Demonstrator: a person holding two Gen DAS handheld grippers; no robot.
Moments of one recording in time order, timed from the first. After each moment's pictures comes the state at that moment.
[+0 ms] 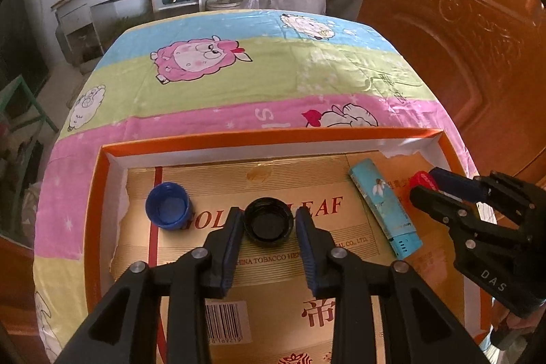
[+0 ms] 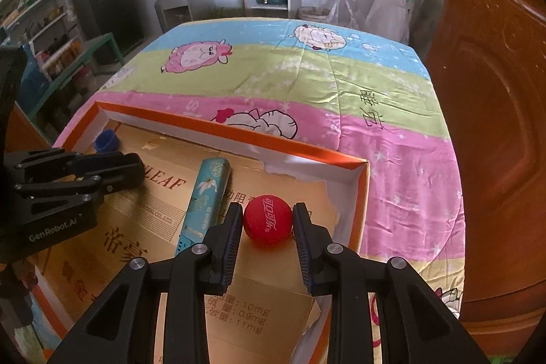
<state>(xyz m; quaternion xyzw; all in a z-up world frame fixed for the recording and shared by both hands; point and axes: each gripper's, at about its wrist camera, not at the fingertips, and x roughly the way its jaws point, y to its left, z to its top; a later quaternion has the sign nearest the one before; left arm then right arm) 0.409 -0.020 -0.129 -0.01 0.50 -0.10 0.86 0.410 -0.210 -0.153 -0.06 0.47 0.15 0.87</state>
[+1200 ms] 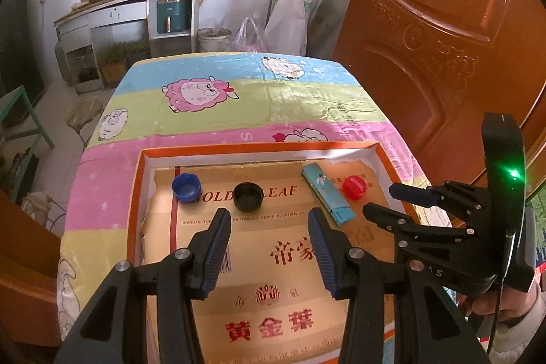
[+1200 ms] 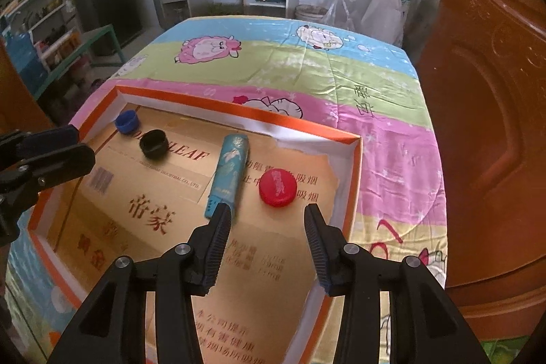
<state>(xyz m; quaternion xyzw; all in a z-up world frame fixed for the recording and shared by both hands) 0.336 -0.007 -0.062 -0.03 0.44 -0.13 0.89 0.368 -0.206 -0.131 -0.07 0.47 0.13 0.87</state>
